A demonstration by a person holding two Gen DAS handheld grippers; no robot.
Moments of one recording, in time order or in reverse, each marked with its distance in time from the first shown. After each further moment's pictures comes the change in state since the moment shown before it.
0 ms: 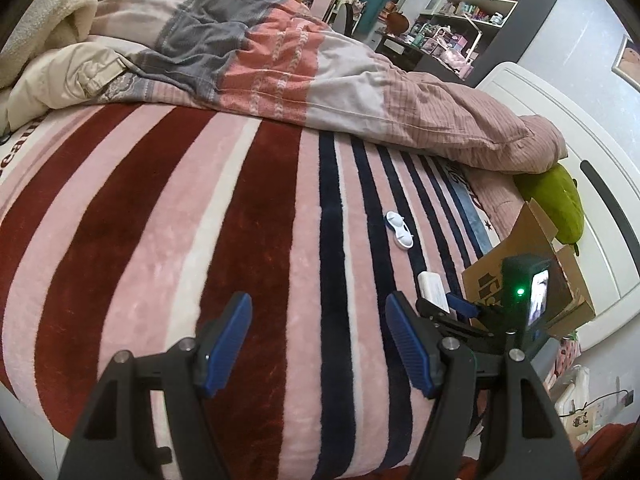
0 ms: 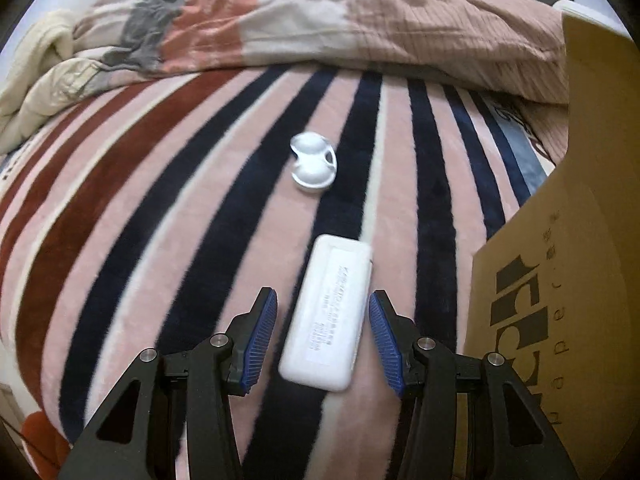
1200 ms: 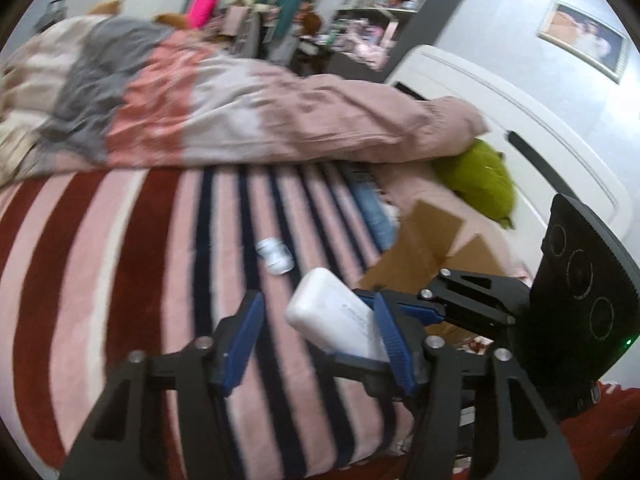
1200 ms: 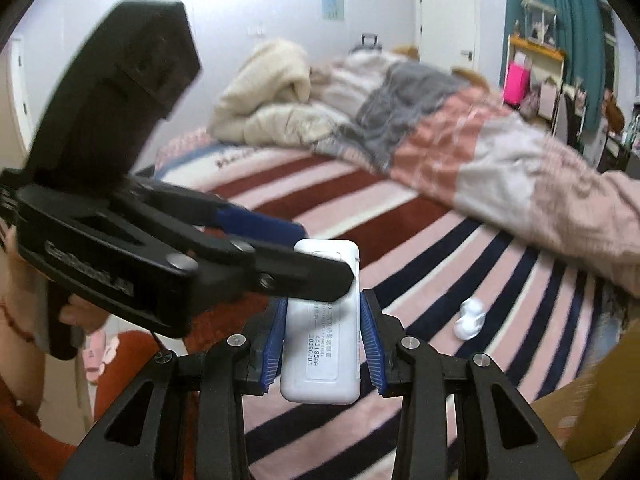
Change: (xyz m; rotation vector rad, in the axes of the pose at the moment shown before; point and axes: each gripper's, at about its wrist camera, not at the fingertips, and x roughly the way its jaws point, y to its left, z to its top) left arm -0.027 -0.123 0.035 0.203 -0.007 -0.232; right arm -0.157 0.029 0.014 -0.487 -0.338 0.560
